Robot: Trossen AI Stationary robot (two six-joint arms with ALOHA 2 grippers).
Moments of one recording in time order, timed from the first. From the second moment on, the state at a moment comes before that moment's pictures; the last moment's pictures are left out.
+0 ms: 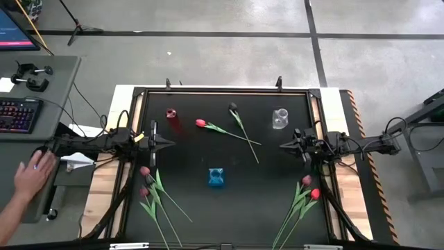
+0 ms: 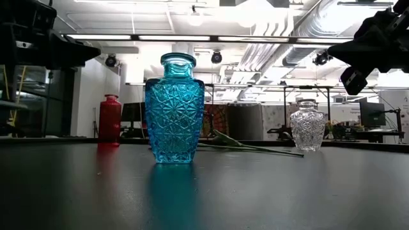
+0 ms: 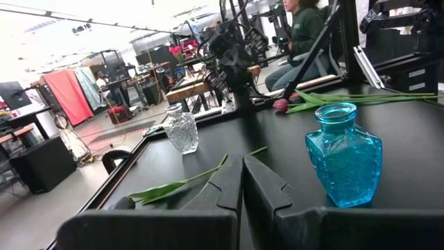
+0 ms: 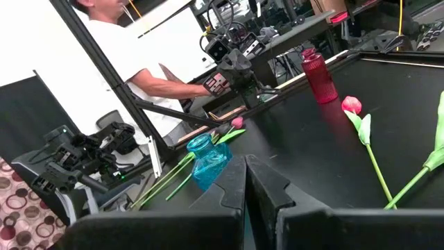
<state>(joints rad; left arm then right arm) -0.02 0.02 0.01 0.02 -0.06 0.32 0.13 0.01 0.01 0.03 0.10 0.50</state>
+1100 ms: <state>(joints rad) -0.02 0.02 0.01 0.02 -0.06 0.32 0.13 0.01 0.01 0.03 0.10 0.50</state>
